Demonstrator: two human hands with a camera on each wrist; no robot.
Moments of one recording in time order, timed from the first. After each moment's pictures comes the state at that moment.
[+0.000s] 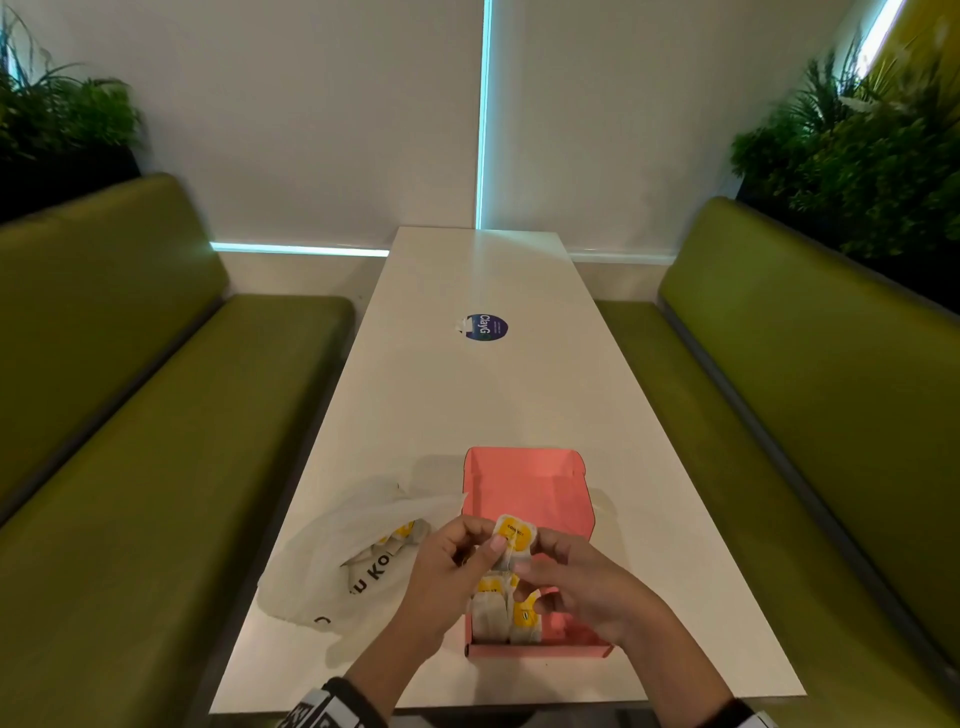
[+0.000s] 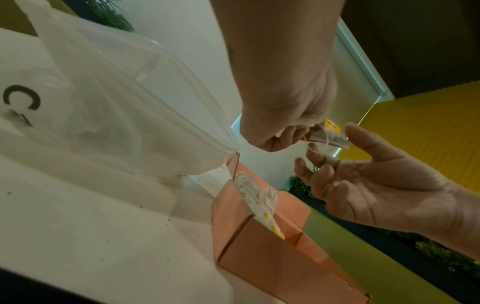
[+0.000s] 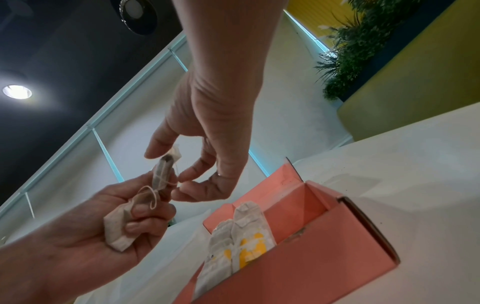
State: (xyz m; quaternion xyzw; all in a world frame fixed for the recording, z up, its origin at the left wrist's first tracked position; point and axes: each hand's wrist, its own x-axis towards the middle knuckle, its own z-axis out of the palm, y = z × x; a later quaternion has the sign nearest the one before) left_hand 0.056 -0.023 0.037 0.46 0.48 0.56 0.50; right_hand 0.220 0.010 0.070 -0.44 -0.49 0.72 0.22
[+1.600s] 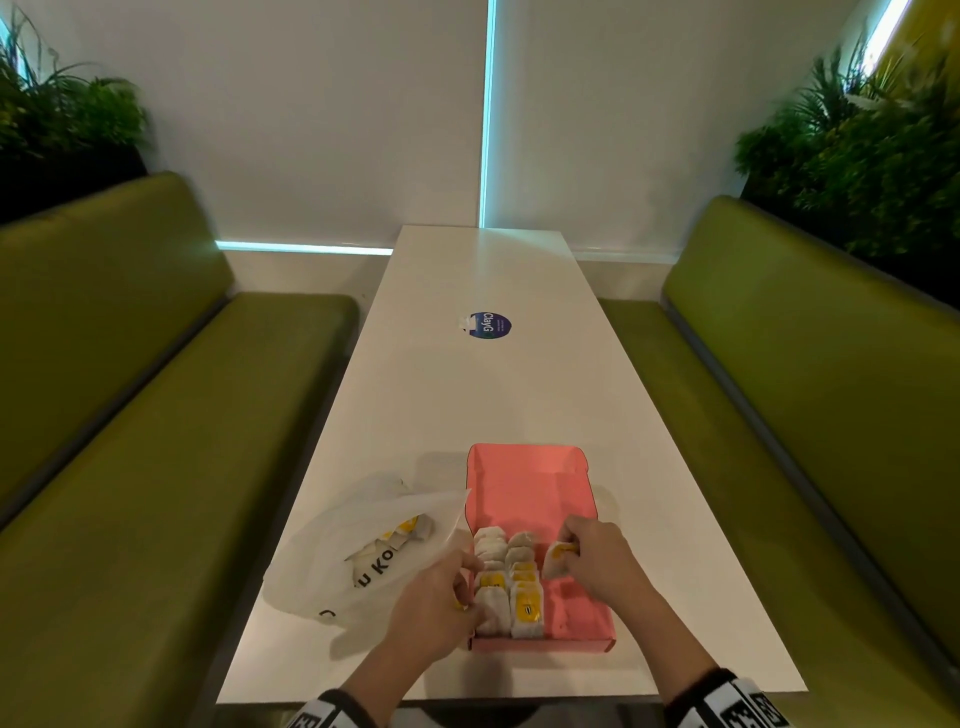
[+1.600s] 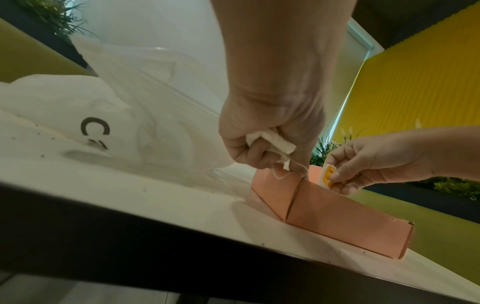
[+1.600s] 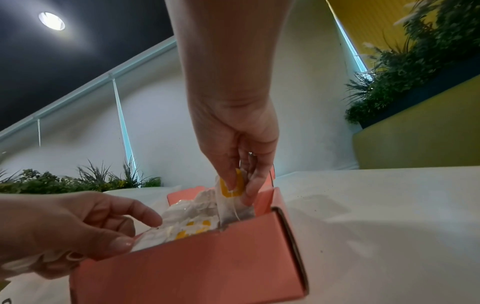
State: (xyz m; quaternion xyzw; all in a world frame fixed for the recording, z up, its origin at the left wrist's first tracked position) left_hand 0.040 -0.033 0.003 0.61 0.69 0.23 0.32; right_hand 0.232 0.043 0.038 -0.62 -0.73 0.27 0.09
